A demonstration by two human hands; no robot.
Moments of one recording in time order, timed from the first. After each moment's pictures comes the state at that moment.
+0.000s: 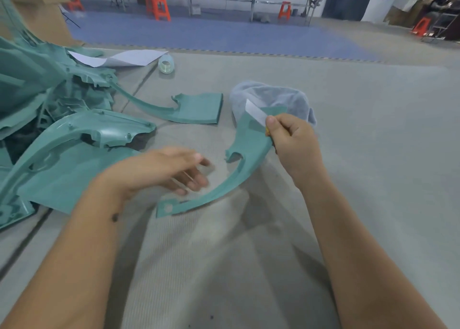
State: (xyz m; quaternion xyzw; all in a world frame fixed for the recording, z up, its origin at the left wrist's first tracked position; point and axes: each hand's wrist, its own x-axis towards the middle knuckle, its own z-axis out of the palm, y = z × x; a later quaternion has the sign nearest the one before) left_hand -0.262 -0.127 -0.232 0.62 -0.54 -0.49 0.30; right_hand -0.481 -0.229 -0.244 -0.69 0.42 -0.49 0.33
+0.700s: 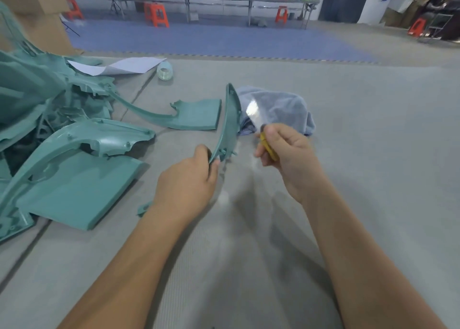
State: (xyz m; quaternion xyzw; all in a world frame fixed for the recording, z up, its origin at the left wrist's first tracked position) left_hand -0.308 -0.149 -0.274 0.73 -0.63 0.04 0.25; right_hand -0.484 -0.227 -0.253 -0.61 0.30 -0.48 0.55
